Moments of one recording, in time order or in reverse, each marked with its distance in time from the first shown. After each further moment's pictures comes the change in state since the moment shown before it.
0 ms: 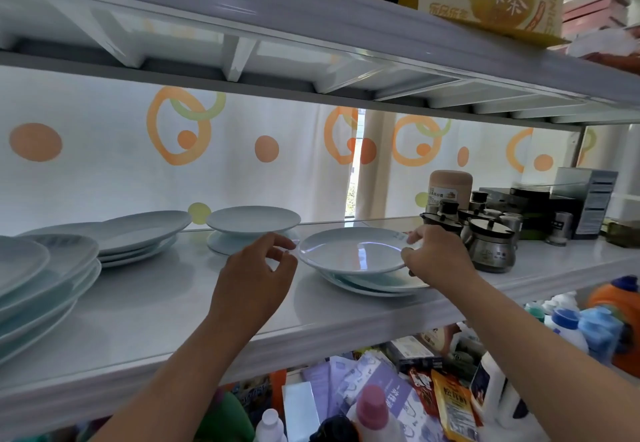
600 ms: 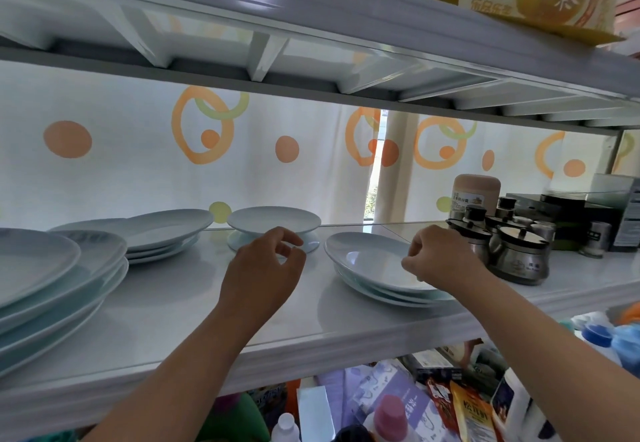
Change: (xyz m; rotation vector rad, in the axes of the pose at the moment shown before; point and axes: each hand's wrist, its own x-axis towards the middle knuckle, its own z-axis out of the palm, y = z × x) left_hand 0.018 -0.013 -0.012 0.068 0.022 -0.018; right_hand 0.006 -0.030 0.007 -0.176 -0.103 -0.133
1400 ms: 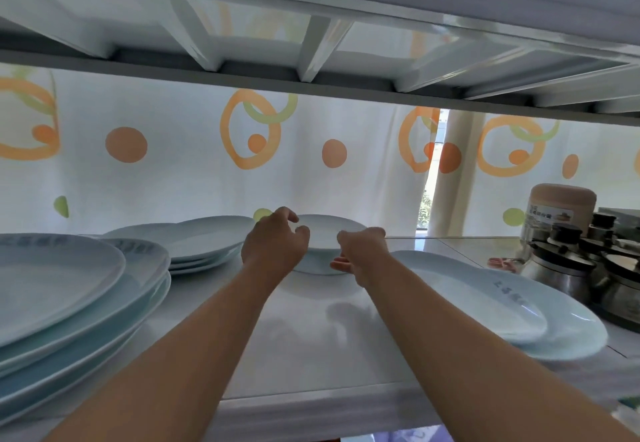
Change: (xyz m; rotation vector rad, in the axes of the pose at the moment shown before) left_hand 0.098 -0.056 -0.001 0.212 0.082 -0.186; right_hand 0.078 -0.149 0.098 1.166 -0.261 0.425
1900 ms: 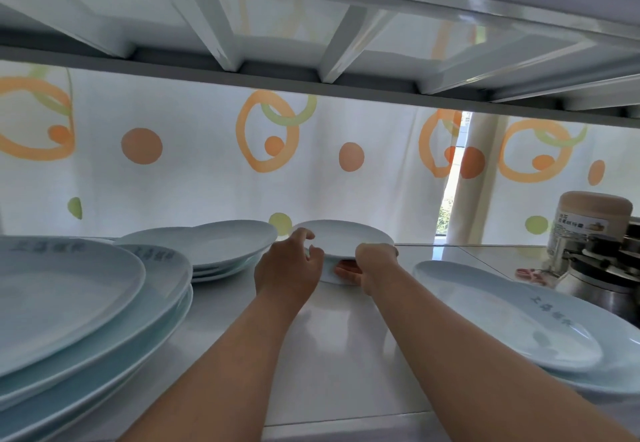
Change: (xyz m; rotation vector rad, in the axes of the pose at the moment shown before) left_hand -0.001 -0.032 0.016 0.006 0.084 0.127; right_hand 0.040 0.013 0.024 0.151 0.015 0.207
